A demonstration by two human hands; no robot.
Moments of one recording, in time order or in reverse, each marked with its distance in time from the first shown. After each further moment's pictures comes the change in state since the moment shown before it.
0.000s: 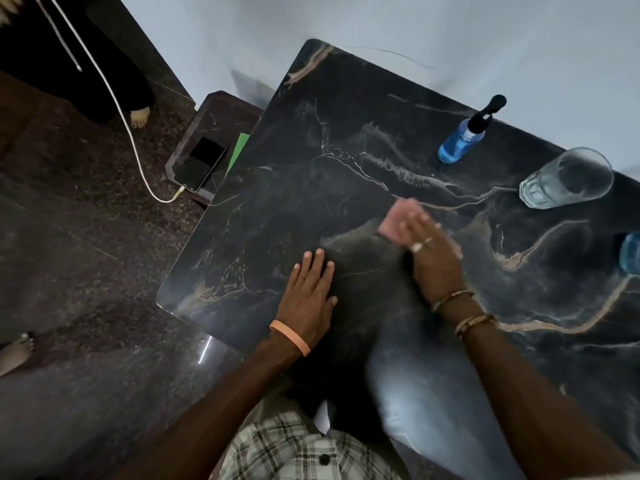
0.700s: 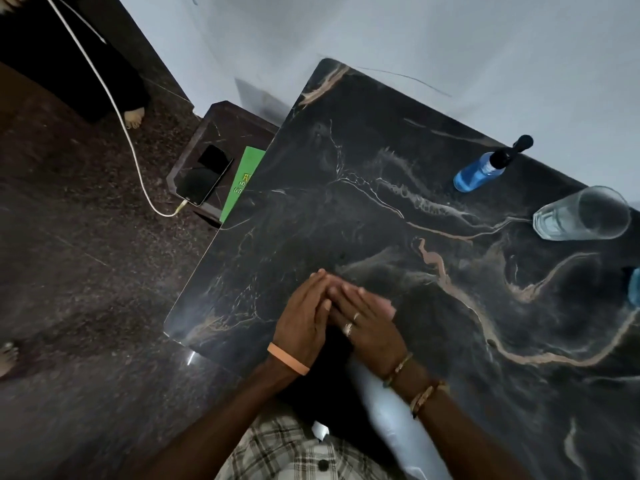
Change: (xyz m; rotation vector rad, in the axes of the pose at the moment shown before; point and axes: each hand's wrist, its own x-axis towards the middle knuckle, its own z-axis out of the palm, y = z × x) left_hand 0.011 -0.023 -0.028 -0.529 0.233 -0.057; right_hand -0.024 -0.123 0.037 0.092 -0.082 -0.392
